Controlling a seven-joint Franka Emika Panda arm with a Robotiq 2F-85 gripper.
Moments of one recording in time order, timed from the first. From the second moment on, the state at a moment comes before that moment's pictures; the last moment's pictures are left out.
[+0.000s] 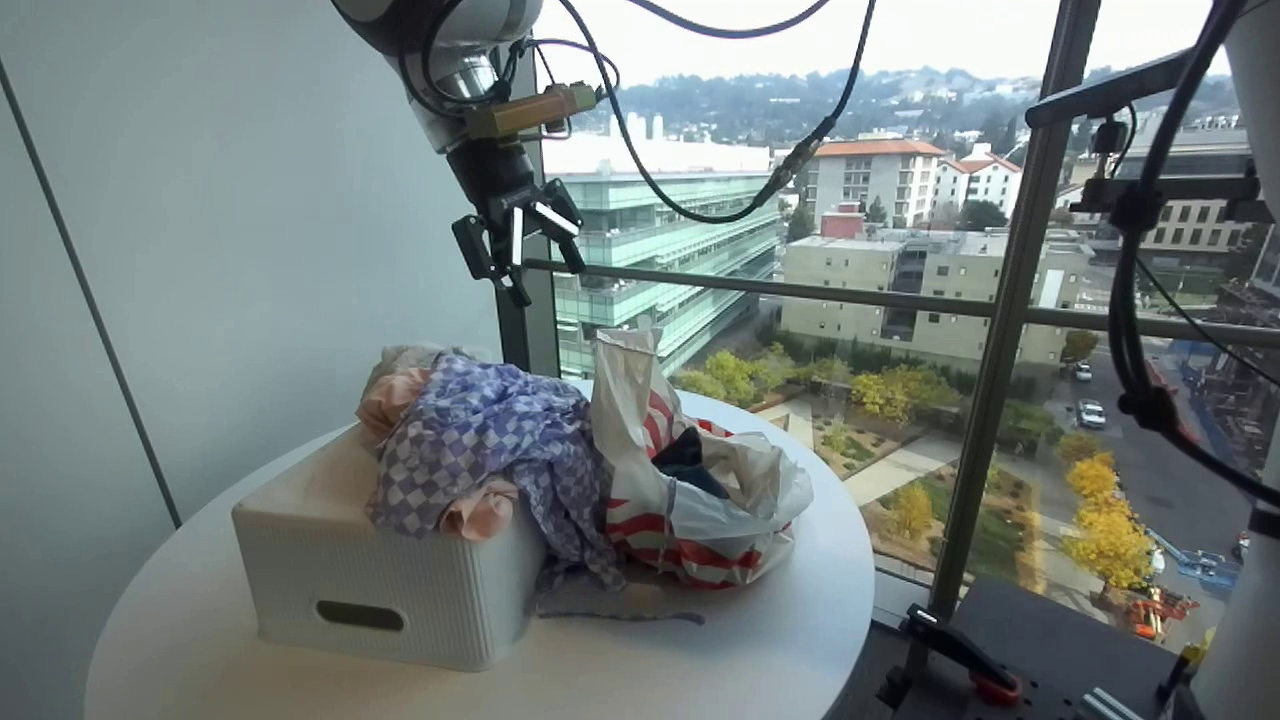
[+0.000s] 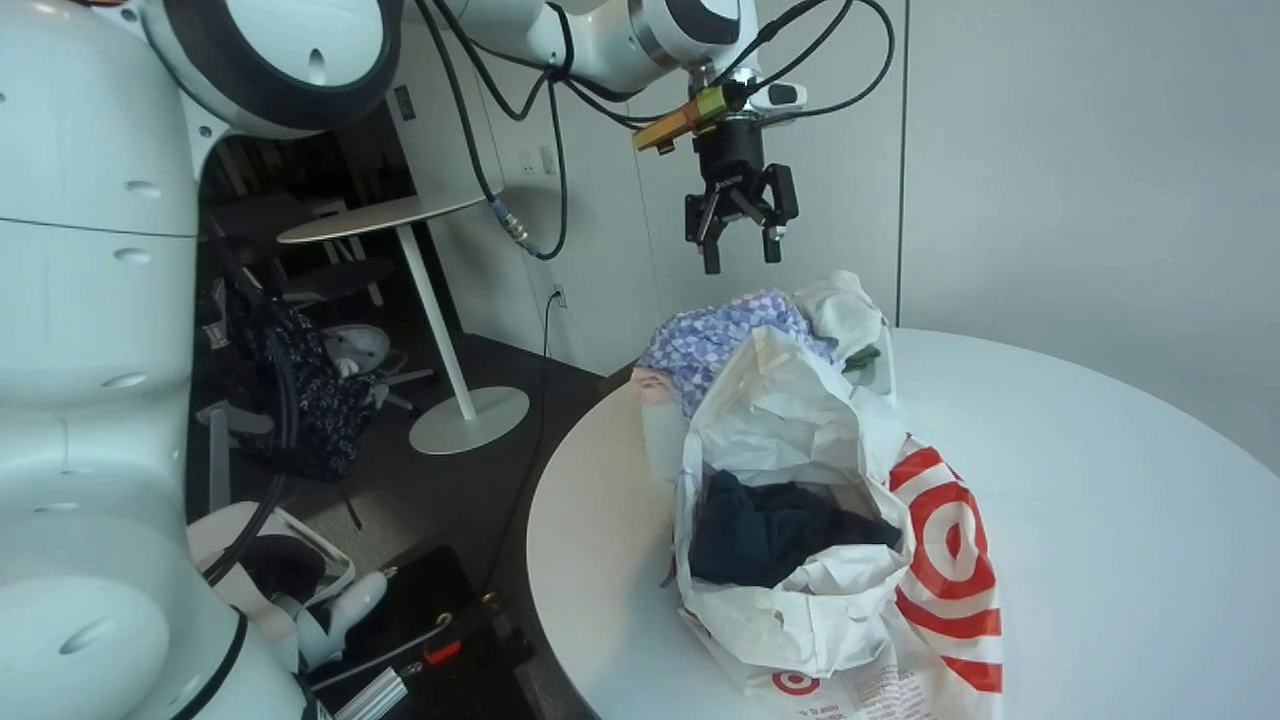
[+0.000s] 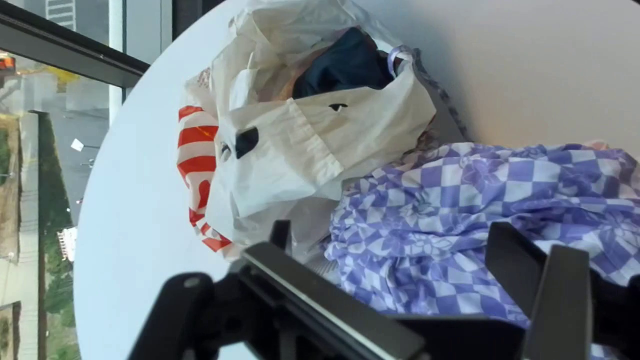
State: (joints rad) arm 0.16 0.42 0.11 -1.34 -0.29 1.45 0.09
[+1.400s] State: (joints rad) arm 0.08 0.19 0.14 -2.02 0.01 2.38 -0.17
